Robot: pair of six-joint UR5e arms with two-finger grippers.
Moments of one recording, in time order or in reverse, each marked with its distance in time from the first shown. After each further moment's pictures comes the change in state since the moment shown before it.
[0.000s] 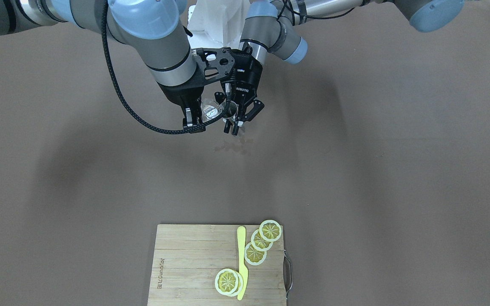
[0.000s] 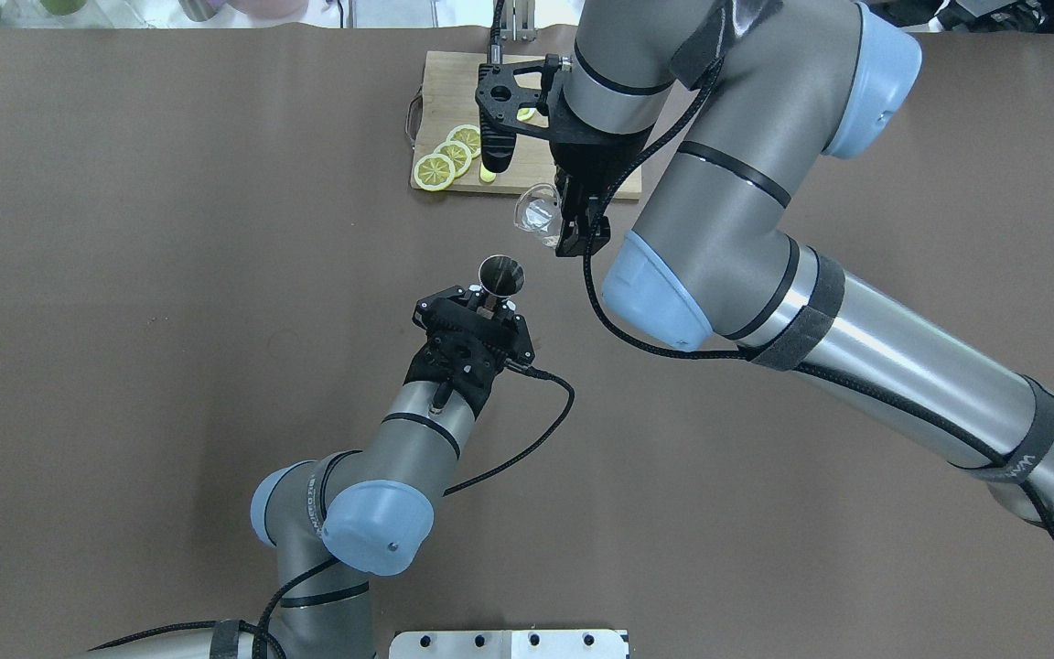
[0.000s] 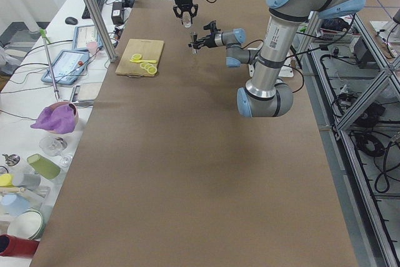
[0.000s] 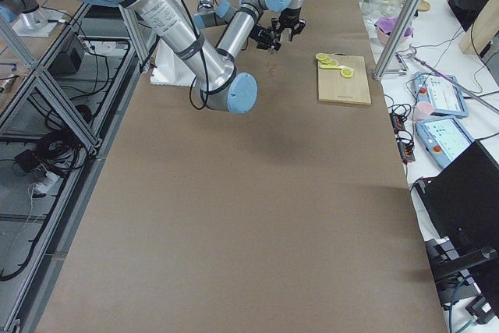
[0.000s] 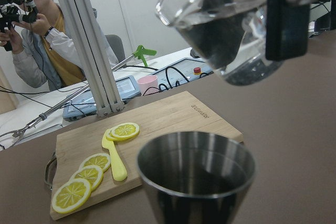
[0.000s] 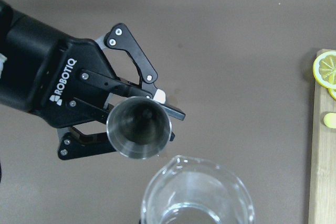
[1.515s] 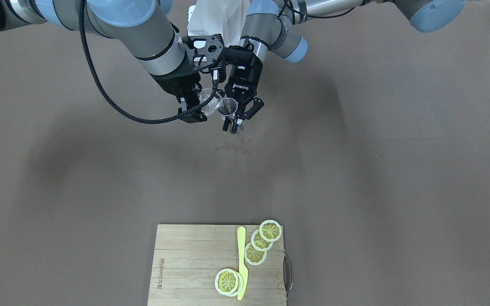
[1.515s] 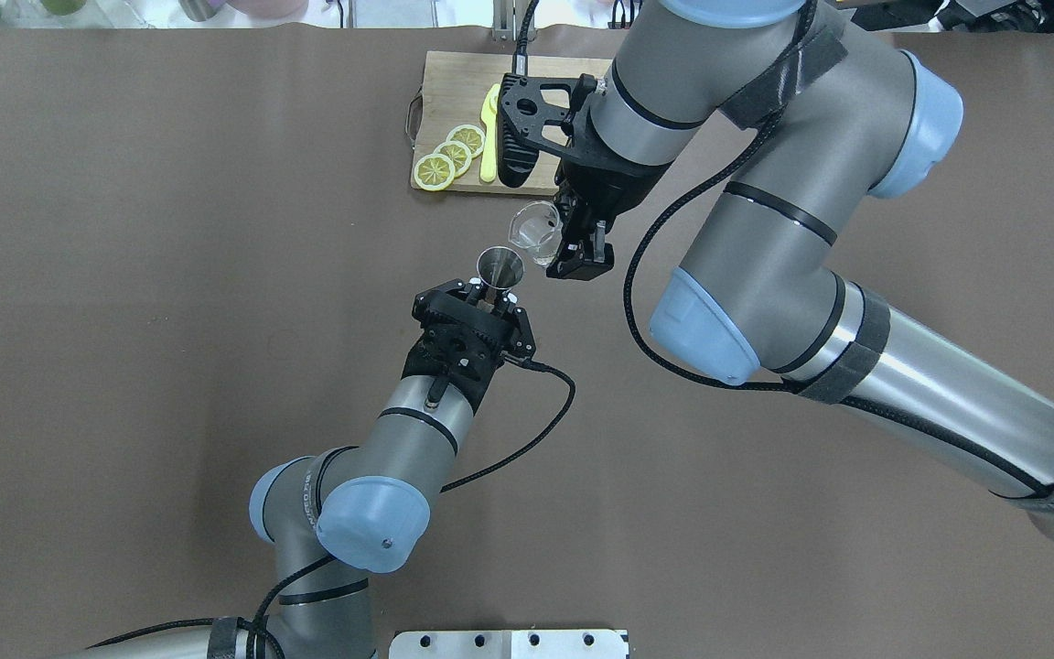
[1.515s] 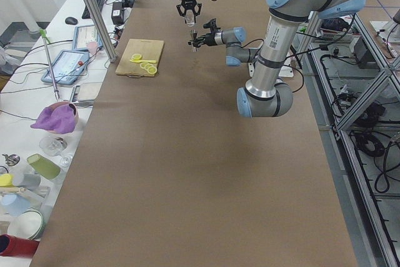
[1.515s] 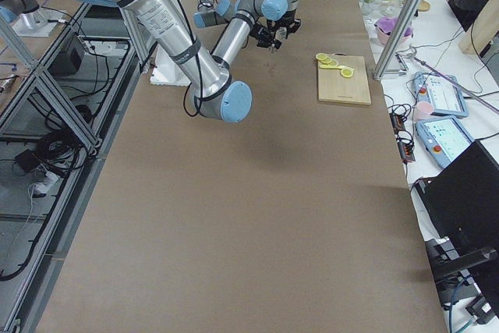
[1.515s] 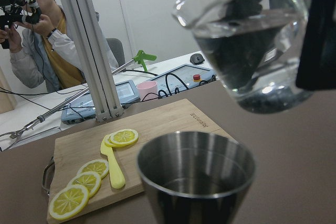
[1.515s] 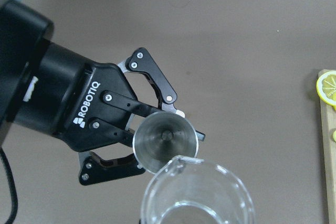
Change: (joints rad) left arm -0.003 0.000 -0.017 -0.013 -0.002 -0.012; right arm 0.010 -0.073 0.068 0.121 0.069 0.104
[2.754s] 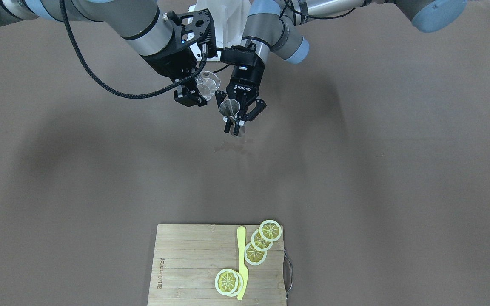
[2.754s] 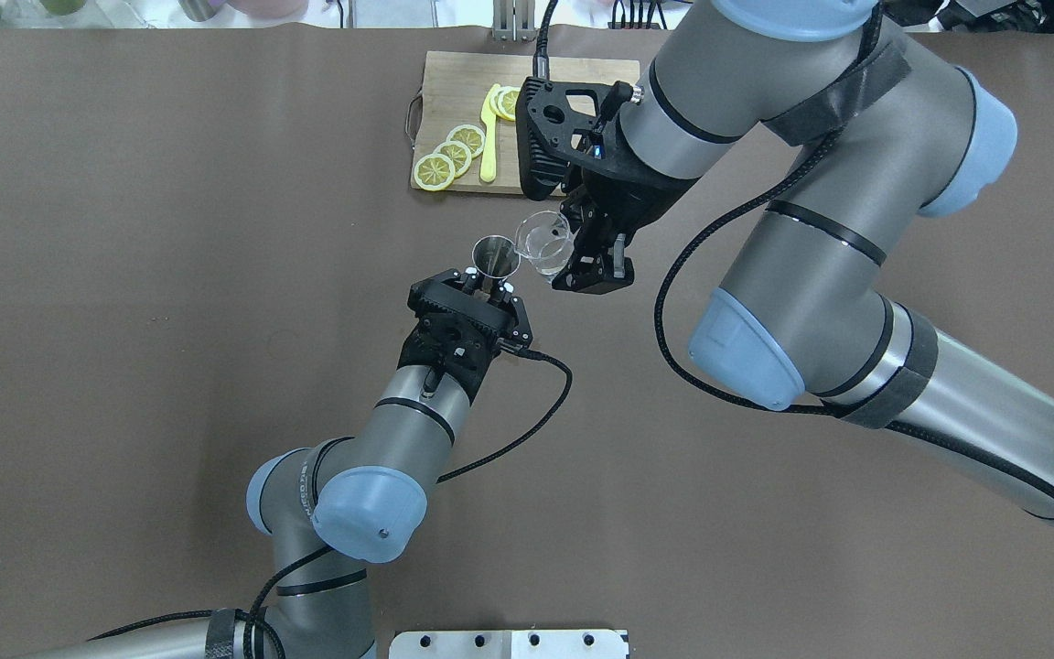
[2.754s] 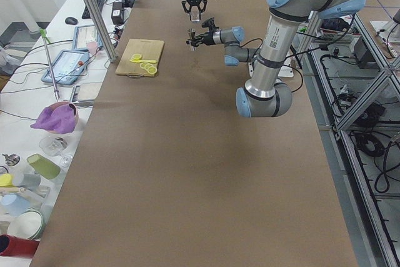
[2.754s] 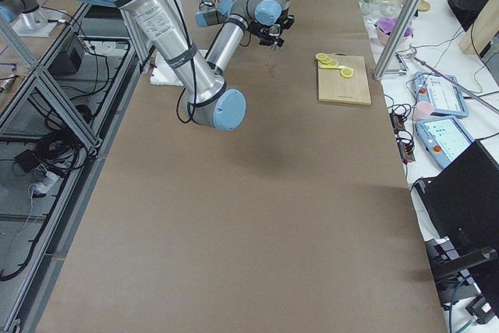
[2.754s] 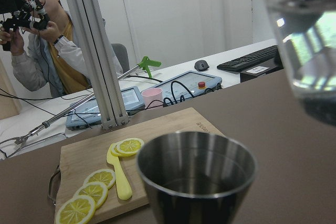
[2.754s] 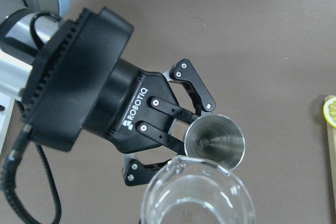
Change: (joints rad) left arm -0.017 0.000 -0.004 -0.005 0.000 -0.003; right arm -0.014 -0.081 0.093 0.128 0.025 0.063
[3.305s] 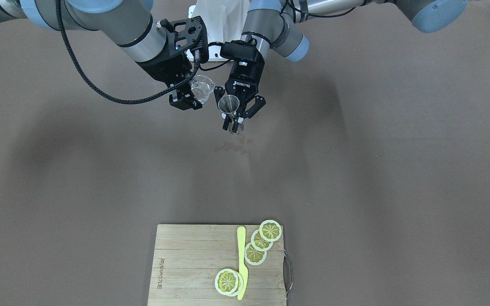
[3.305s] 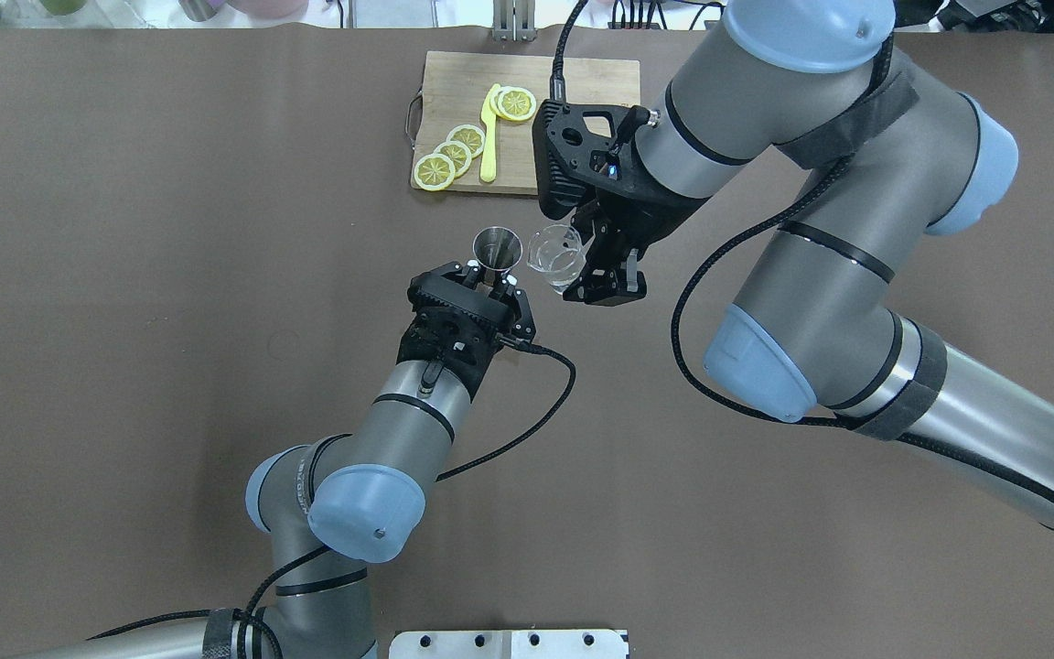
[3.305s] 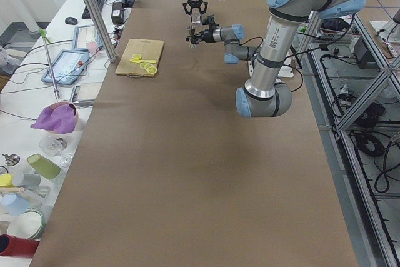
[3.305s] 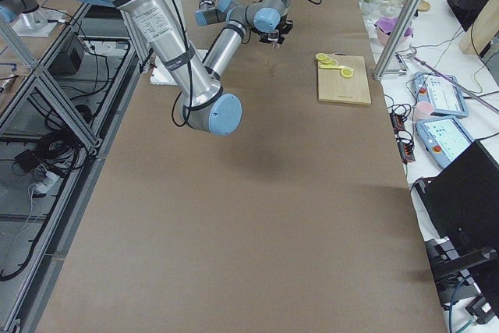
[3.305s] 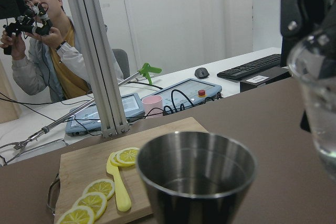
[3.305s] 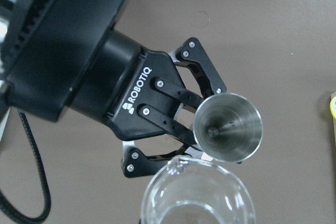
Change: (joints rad) left arm -0.002 -0.001 -0.021 -0.001 0.003 0.001; right arm -0.007 -0.036 0.007 0.053 0.001 0.000
